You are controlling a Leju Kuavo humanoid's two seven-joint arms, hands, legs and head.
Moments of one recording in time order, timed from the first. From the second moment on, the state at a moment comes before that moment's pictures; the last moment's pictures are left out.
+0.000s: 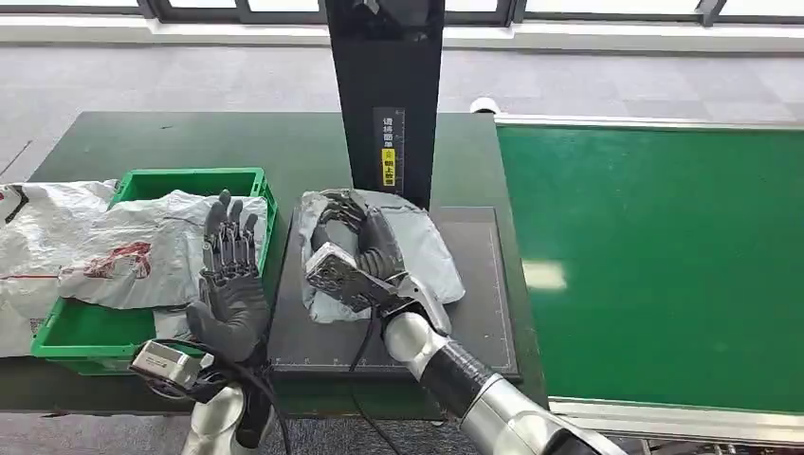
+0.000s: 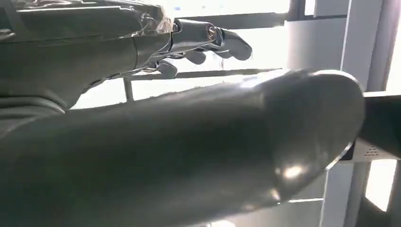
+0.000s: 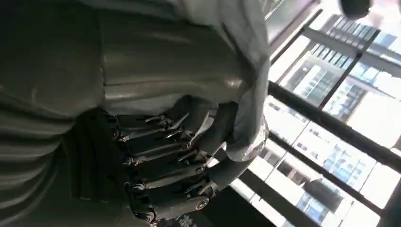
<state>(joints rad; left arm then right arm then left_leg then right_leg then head) -0.05 -0.30 -0.16 -1.59 -0.13 0.08 -0.70 -0.64 0.38 0.68 -0.61 0.24 -0.48 -0.51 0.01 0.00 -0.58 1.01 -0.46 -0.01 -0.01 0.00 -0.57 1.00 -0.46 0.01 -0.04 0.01</state>
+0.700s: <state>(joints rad) -0.02 -0.30 -0.16 -1.58 -0.16 0.12 -0.70 -0.63 0.36 0.68 -0.51 0.46 -0.62 -0.40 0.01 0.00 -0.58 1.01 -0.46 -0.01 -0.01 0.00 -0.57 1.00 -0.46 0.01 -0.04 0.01</state>
